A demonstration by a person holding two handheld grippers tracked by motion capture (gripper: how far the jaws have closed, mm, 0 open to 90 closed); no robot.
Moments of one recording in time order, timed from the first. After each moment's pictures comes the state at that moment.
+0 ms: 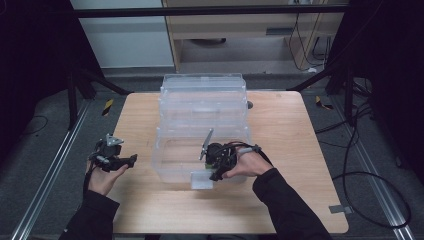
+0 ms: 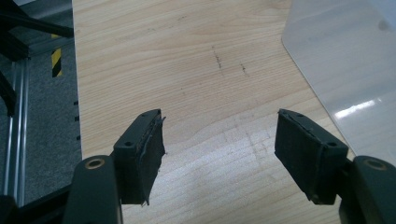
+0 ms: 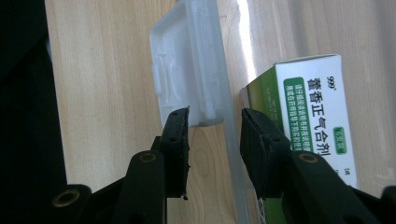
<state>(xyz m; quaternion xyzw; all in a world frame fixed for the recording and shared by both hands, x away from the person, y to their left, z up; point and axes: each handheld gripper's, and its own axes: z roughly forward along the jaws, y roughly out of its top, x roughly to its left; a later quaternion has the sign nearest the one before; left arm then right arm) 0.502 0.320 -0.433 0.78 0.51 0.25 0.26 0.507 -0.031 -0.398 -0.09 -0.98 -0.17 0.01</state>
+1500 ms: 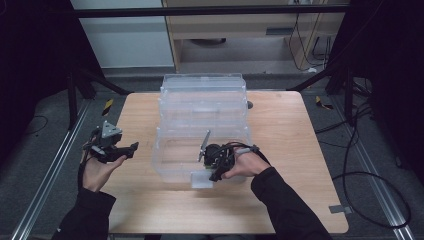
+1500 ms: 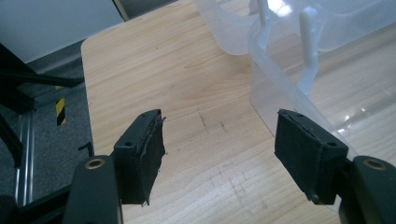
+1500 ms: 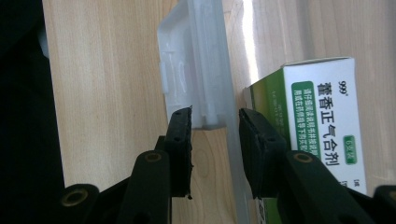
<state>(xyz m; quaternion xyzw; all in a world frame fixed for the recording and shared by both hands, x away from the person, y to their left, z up) 0.498 0.305 -0.373 0.79 0.45 0.29 0.31 0.508 -0.027 -0.401 -0.08 -0.98 -0.16 0.01</state>
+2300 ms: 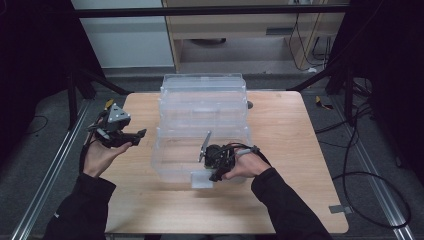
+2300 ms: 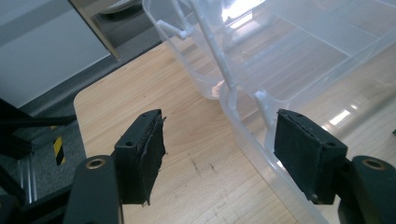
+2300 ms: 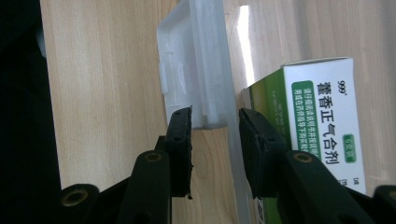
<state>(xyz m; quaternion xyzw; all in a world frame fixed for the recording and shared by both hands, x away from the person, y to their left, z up) 0.517 0.279 -0.329 0.82 0.37 0.29 0.32 0.506 -0.028 -0.401 -0.08 -0.98 -0.16 0.00</state>
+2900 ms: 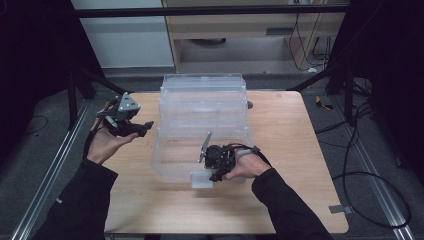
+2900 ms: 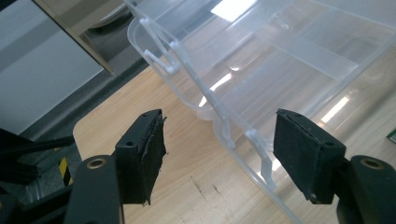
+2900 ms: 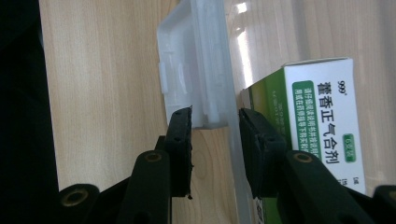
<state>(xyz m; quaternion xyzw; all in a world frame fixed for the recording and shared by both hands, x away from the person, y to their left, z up) 0.537 0.255 -0.304 0.85 0.32 0.29 0.30 0.504 -0.029 -0.402 -0.07 -0.98 -0.17 0.00</state>
